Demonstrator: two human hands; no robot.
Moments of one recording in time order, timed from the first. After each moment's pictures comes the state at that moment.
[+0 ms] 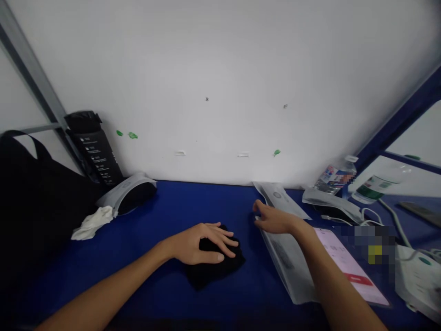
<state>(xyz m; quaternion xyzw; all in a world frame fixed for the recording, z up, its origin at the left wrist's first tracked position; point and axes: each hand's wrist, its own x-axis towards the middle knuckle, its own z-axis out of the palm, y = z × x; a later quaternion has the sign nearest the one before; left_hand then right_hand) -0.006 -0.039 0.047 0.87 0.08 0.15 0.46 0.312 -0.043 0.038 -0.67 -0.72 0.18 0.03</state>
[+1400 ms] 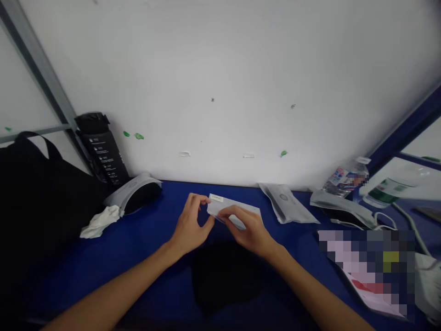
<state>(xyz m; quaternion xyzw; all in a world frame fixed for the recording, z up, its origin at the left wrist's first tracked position) -0.003 -0.032 0.018 0.78 0.38 0.46 0.19 0.205 -0.062 0.026 -0.32 -0.82 0.08 0.47</state>
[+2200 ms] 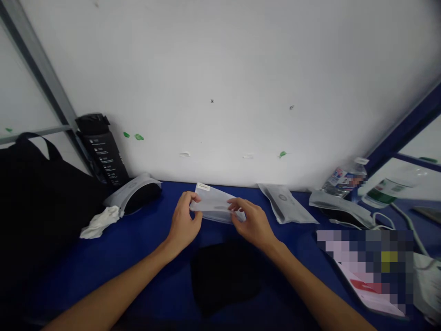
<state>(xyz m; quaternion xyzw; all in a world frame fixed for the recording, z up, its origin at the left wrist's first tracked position) -0.008 -0.018 0.015 0.73 0.41 0.53 0.15 0.221 -0.049 0.018 -0.49 -0.76 0.04 0.43</state>
